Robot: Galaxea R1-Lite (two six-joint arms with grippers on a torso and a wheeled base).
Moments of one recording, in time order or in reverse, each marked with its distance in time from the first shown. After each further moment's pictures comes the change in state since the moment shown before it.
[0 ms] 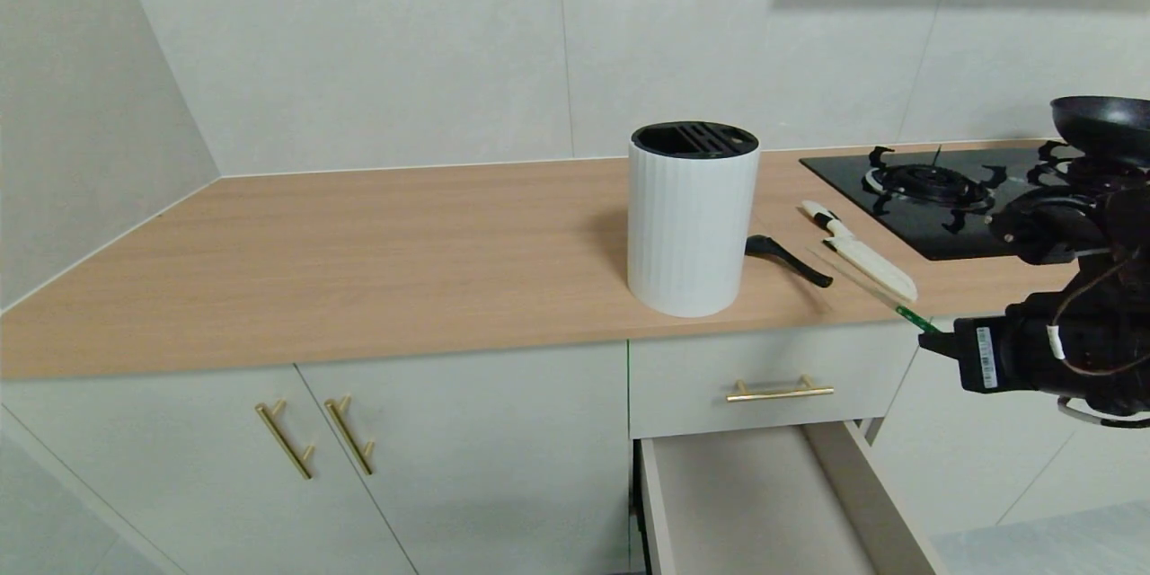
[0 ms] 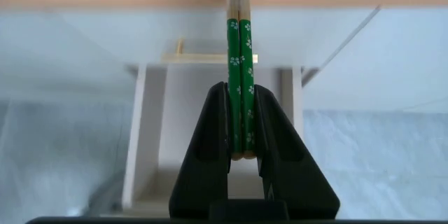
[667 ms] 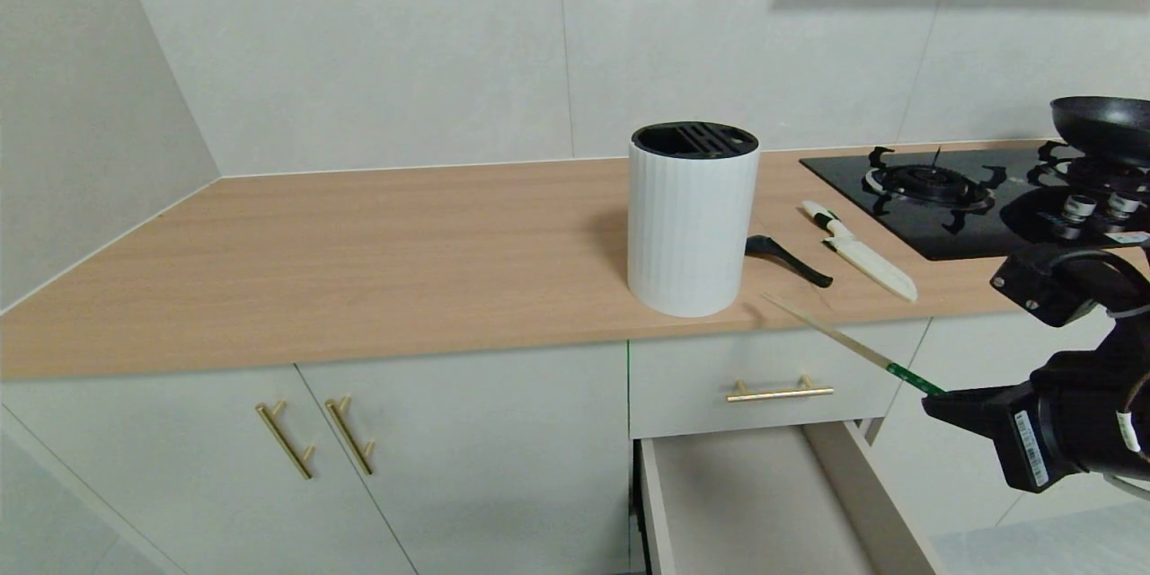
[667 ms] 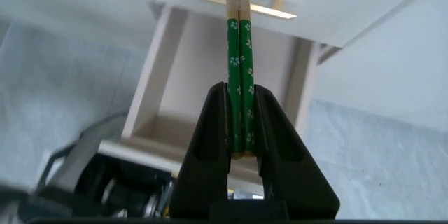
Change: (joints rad) left arm 0.000 0.000 0.000 0.000 0.000 0.000; right arm 0.150 -0.127 0.053 0.140 0.015 -0.078
